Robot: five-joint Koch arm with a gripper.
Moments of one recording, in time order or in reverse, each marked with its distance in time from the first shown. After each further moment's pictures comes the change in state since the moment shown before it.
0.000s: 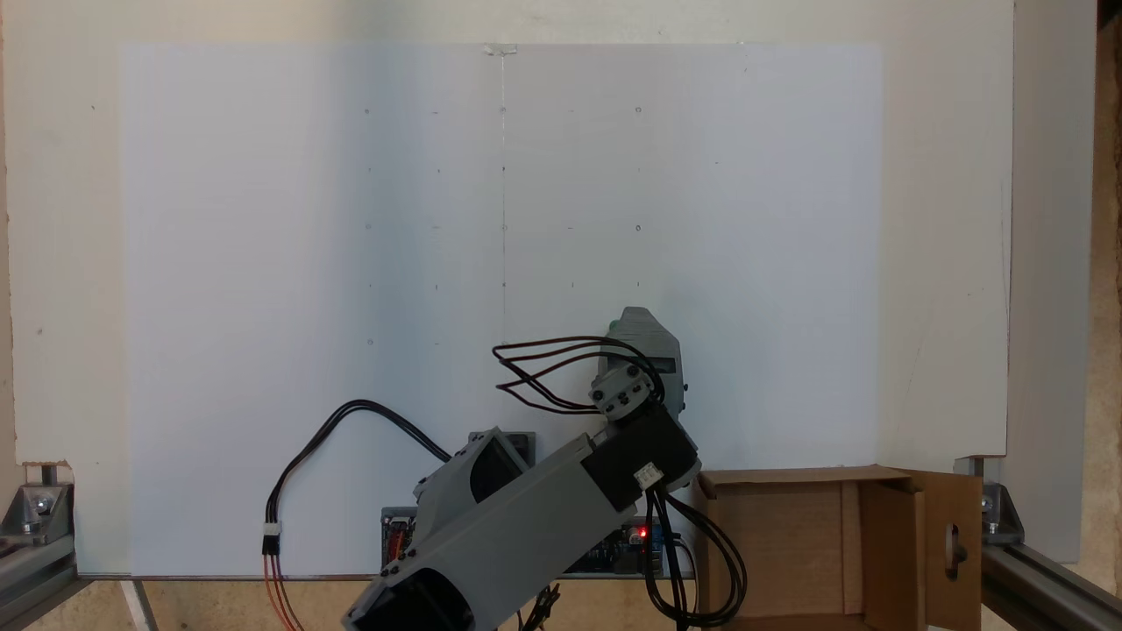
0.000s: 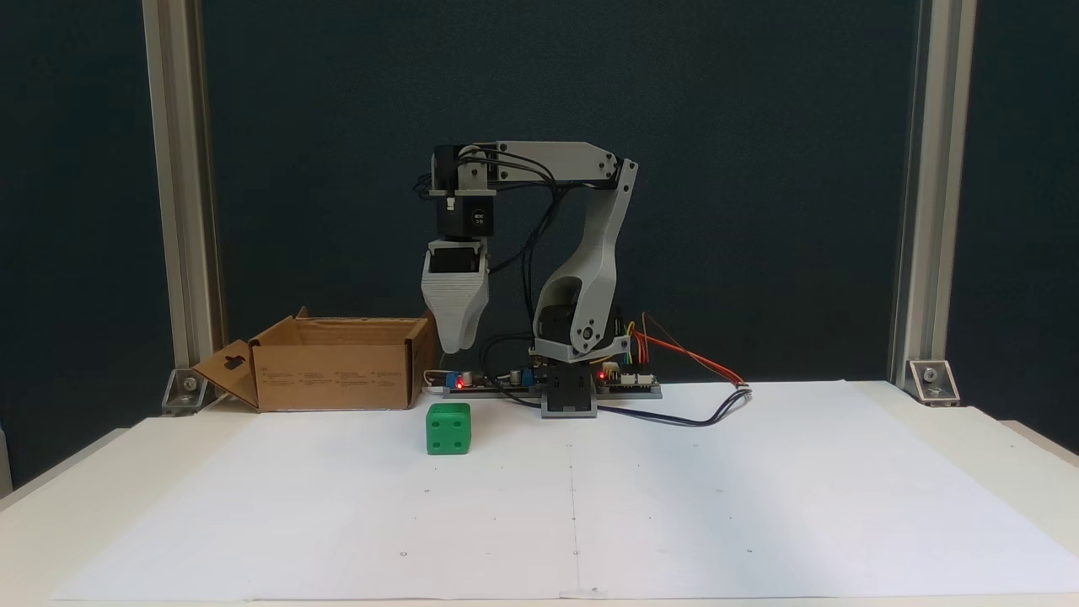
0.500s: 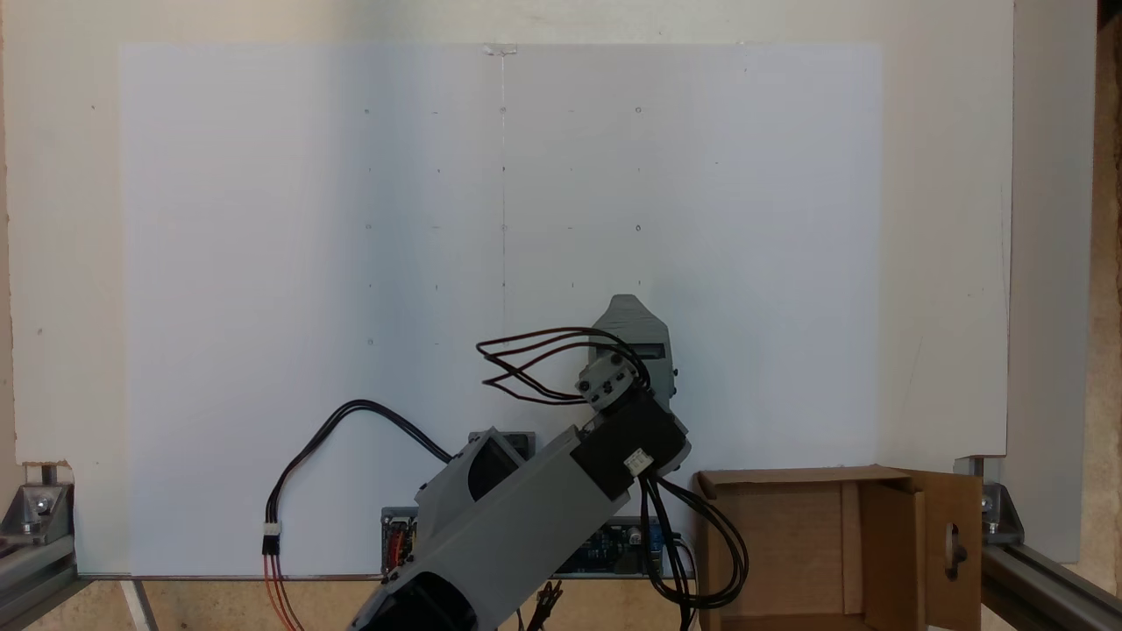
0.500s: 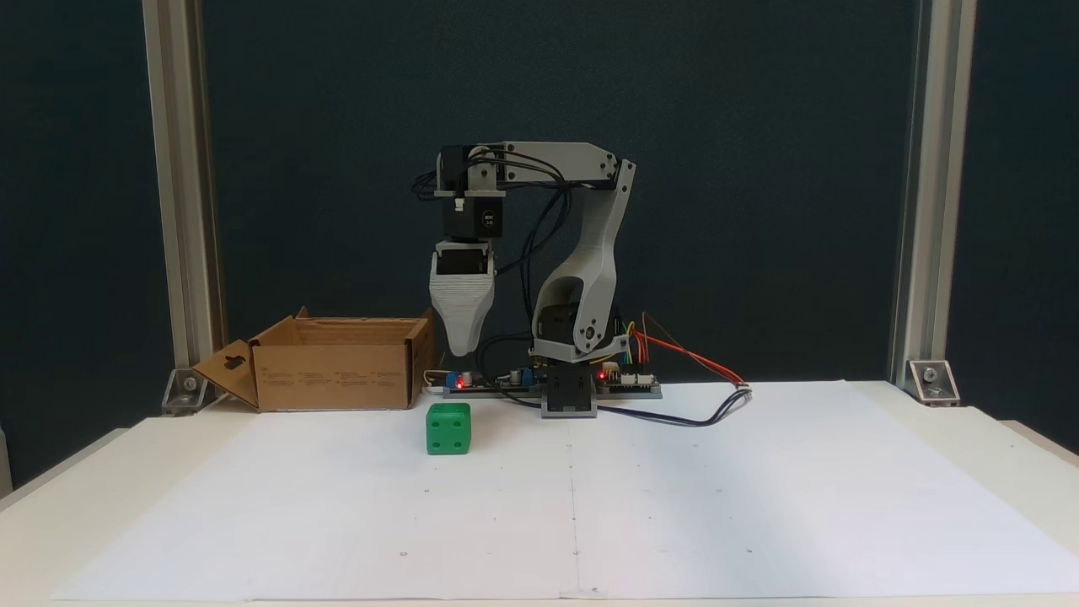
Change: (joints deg) arm -4.3 -0.4 0.4 -1.9 1.2
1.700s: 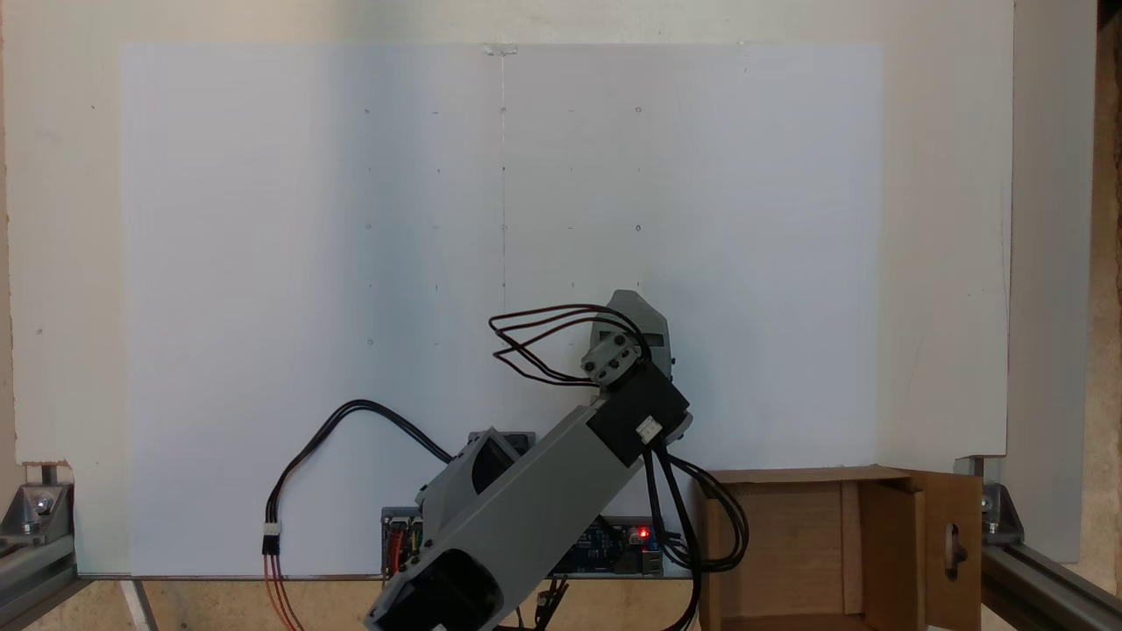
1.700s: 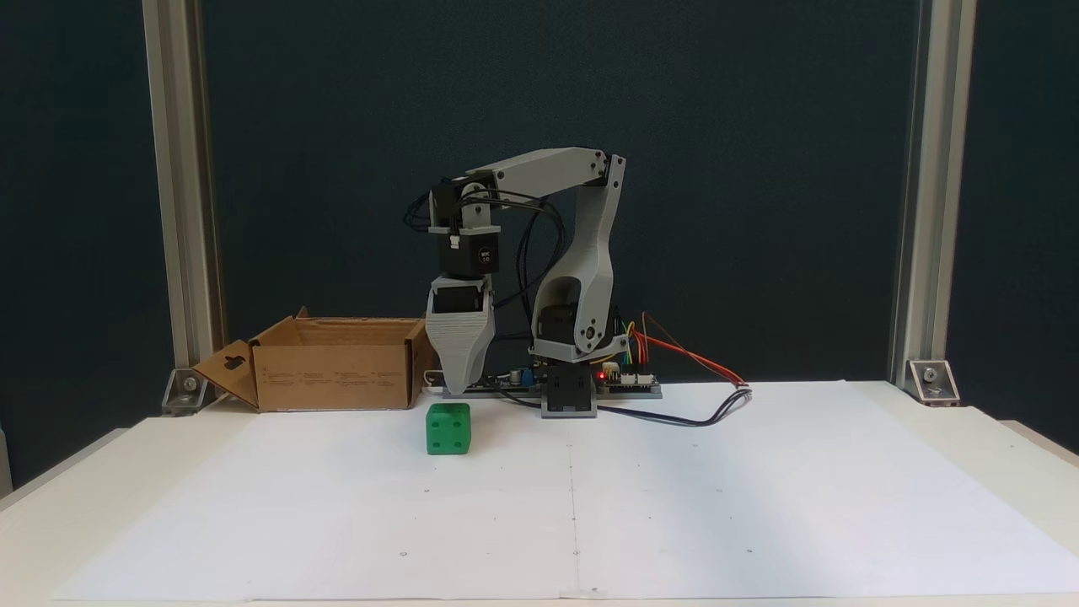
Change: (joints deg) arm -1.2 -5.0 7.8 -8.6 5.9
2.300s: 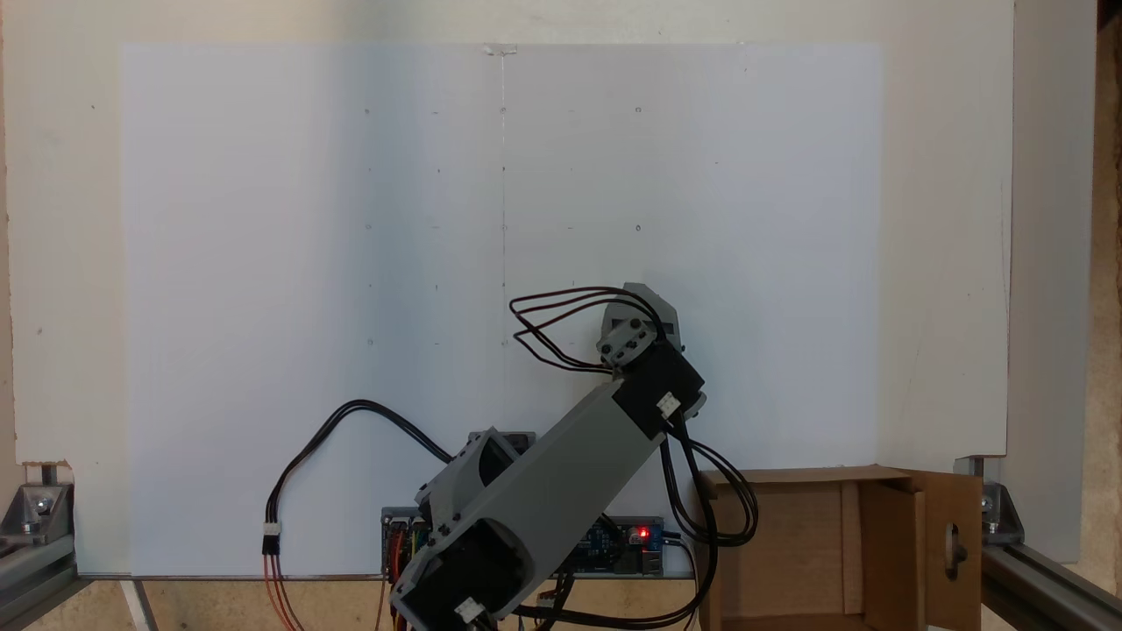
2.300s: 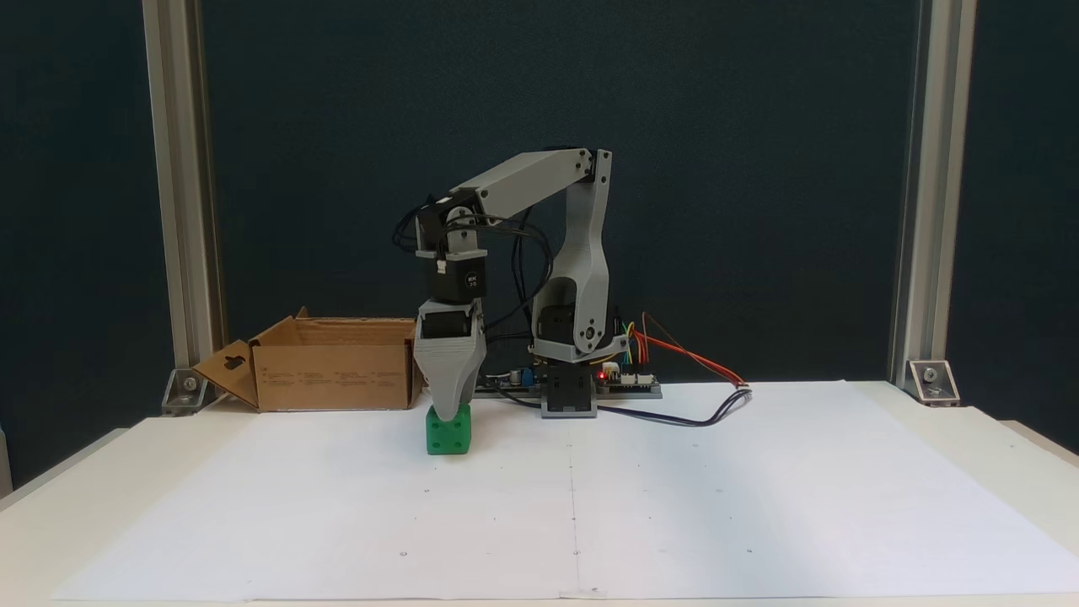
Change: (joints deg) arm 1.1 -6.7 1.1 -6.3 0.0
